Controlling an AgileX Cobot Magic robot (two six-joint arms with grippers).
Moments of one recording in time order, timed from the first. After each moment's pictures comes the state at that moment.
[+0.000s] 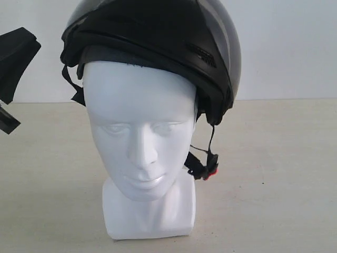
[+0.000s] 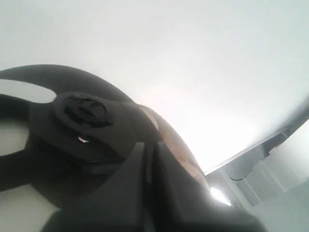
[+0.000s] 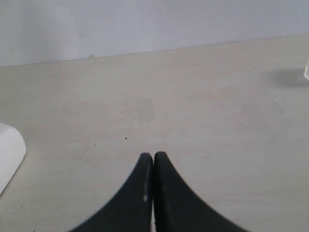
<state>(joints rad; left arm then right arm) -0.19 1.16 -0.36 0.51 -1.20 -1.64 0.09 0.01 0.00 0.01 0.33 0.11</state>
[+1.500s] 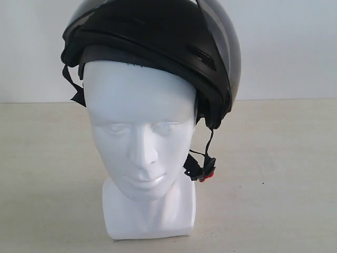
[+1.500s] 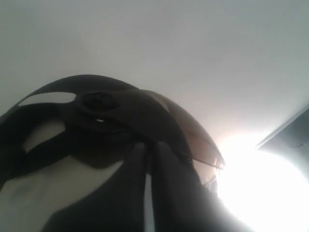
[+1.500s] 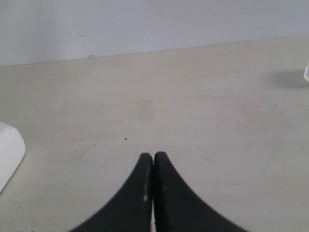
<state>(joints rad) 0.28 0.86 -0.29 1.01 -1.21 -1.86 0.09 0.01 0.00 0.01 0.33 0.11</state>
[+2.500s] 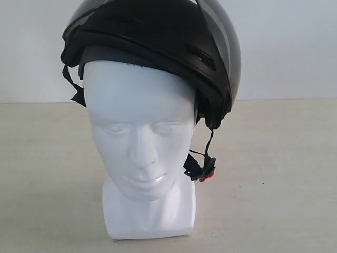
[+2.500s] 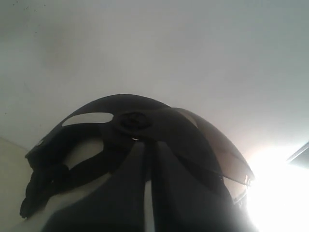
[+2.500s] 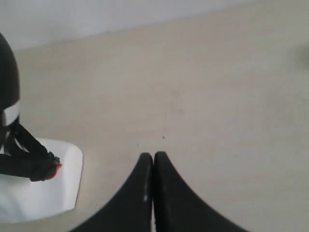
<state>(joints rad) 0.40 0.86 -0.29 1.06 -1.21 -1.85 0.09 0.75 -0.86 0.12 0.83 0.17</state>
